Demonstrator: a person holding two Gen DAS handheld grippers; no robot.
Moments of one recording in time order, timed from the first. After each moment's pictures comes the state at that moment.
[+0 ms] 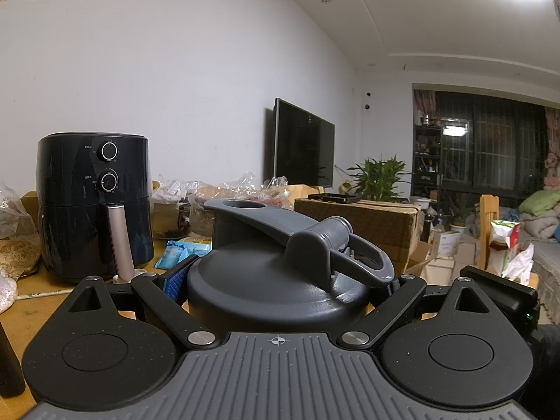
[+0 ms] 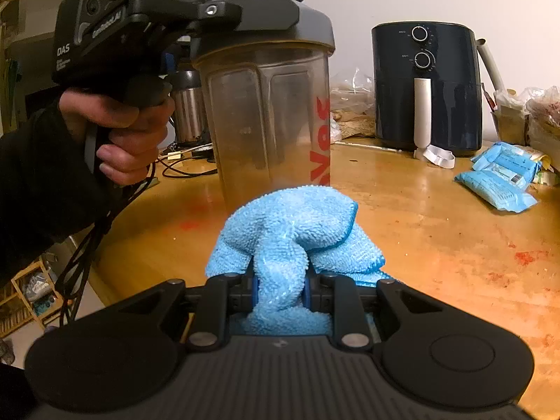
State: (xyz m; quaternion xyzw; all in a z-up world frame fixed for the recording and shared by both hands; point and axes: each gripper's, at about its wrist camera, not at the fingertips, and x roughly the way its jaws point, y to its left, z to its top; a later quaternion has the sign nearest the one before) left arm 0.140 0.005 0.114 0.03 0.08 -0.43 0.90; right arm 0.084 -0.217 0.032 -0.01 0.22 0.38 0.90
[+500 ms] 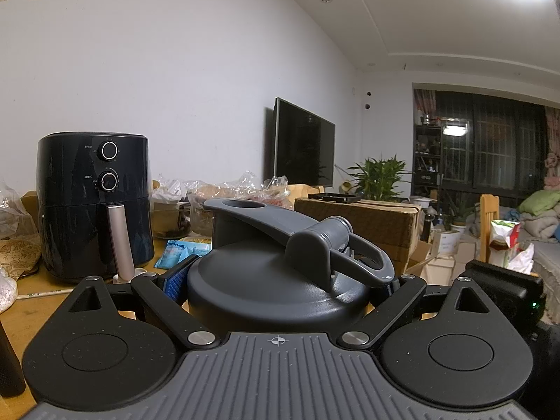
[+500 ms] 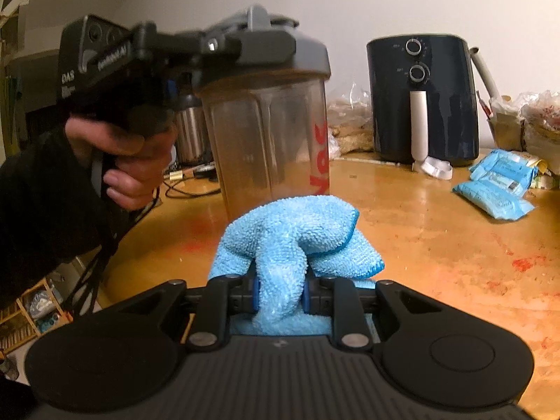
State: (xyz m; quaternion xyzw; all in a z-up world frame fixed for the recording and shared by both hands) left arm 0.138 0.004 0.114 0.03 0.08 -0.43 0.90; right arm 0.079 -0.221 0.041 0.02 0.20 0.38 0.91
